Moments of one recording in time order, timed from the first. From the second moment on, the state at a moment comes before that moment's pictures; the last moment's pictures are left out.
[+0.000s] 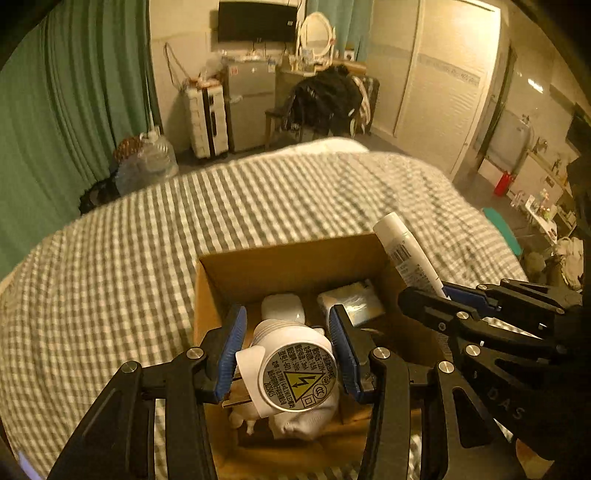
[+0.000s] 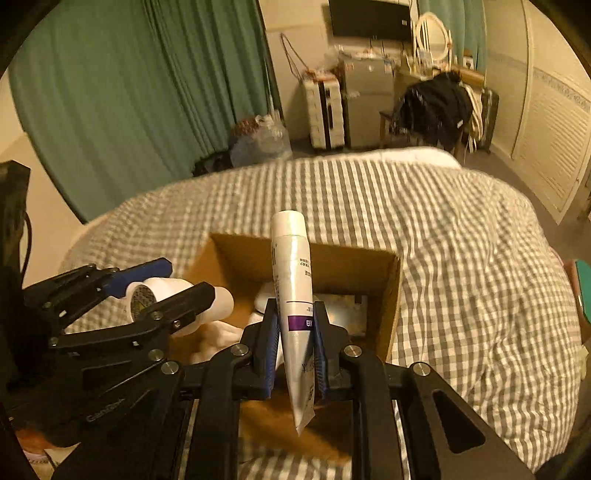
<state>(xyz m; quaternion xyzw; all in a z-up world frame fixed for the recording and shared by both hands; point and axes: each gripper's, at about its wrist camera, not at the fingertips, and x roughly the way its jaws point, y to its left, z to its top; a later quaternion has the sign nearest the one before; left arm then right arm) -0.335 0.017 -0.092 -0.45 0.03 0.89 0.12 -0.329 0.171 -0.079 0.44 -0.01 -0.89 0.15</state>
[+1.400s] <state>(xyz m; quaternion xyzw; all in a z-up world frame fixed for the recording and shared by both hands) -0.219 0.015 0.089 -0.30 0.05 0.95 0.08 -0.221 0.215 0.088 0.26 -0.04 -0.96 0.10</state>
